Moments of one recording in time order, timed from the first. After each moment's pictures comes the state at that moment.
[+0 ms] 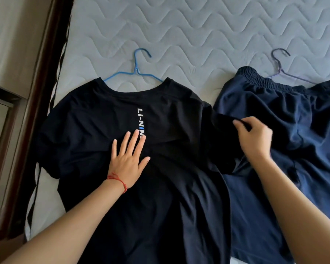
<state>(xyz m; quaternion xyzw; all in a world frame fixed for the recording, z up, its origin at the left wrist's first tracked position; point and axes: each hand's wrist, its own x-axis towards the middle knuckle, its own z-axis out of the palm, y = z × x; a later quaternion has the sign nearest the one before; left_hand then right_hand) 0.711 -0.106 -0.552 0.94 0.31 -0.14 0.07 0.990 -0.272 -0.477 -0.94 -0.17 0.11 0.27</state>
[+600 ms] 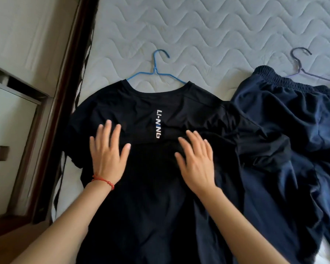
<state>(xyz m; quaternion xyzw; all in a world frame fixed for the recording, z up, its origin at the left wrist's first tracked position) 0.664 -0.075 -0.509 0.88 0.46 0.04 0.12 0.833 -0.233 -0.514 -0.86 -0.47 0.06 0.17</state>
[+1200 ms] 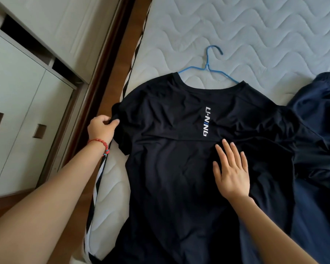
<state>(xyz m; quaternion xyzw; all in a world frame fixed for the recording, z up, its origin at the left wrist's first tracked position) 0.574 0.049 -0.517 0.62 0.71 0.13 0.32 0.799 -0.235 -0.554 -0.87 -0.47 0.10 0.07</state>
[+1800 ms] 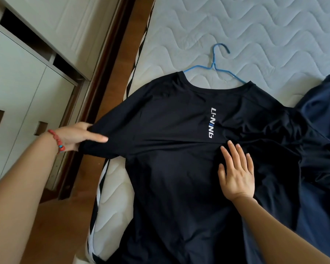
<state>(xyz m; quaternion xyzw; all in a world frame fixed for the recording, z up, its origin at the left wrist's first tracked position) 0.522 0.084 -0.458 0.51 0.58 -0.19 0.60 0.800 -0.232 -0.555 -0.88 -0.46 0.10 0.04</state>
